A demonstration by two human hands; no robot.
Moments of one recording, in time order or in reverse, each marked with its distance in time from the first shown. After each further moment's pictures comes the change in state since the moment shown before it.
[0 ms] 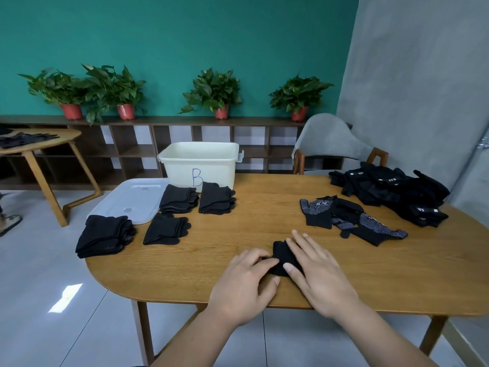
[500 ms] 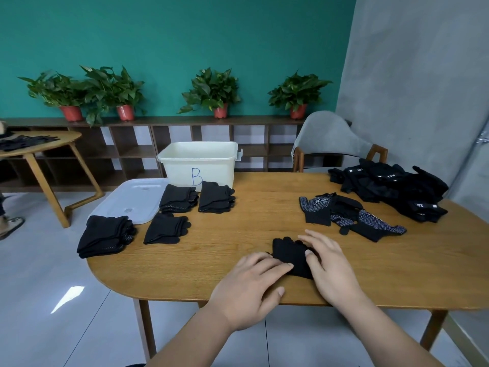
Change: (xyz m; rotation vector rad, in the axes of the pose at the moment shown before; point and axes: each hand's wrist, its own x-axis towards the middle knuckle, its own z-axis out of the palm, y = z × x) left_hand -0.004 0.010 -0.009 0.118 -0.179 0.186; right_hand -0.001 0.015 0.001 0.400 0.294 0.126
